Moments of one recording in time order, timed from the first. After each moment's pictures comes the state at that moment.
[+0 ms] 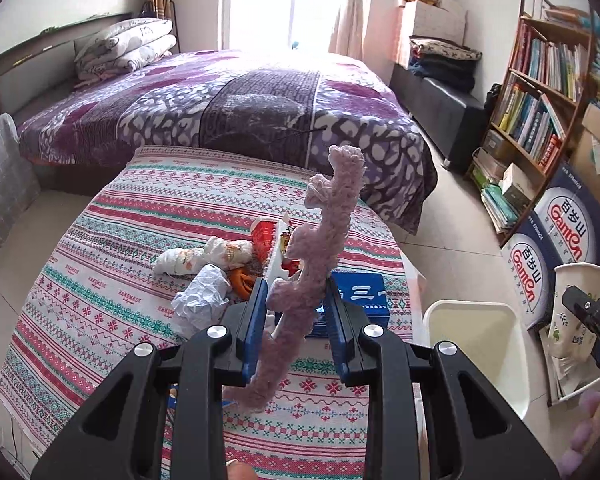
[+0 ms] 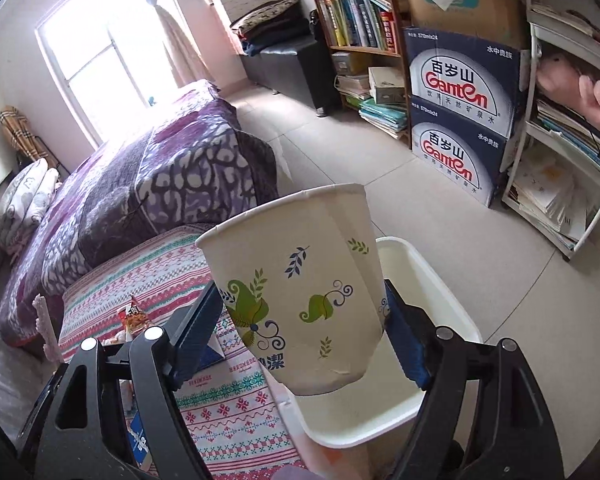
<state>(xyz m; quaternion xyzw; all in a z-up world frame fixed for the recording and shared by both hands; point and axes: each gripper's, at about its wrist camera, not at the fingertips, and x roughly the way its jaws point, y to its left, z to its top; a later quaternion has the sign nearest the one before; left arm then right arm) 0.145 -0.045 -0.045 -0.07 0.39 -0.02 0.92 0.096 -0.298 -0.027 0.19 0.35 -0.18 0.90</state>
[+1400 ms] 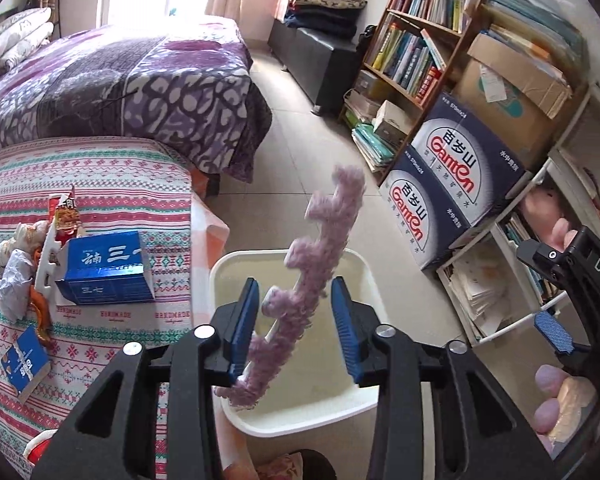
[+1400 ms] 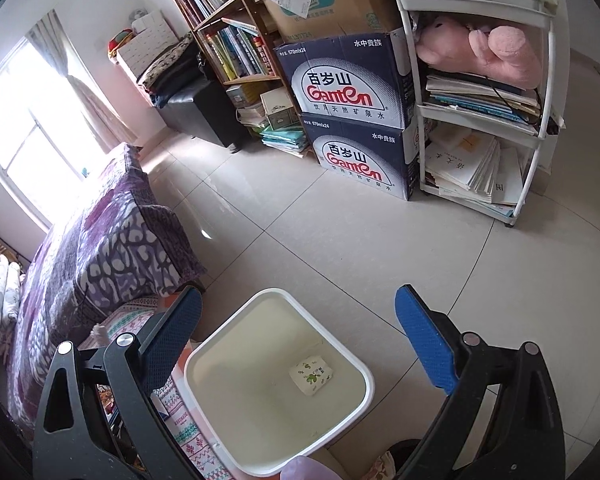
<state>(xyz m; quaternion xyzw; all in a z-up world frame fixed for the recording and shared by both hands) 0.131 -0.229 -0.041 -0.08 0.43 -0.23 0.87 0.038 -0.432 -0.006 0.28 0.30 -0.30 0.86</state>
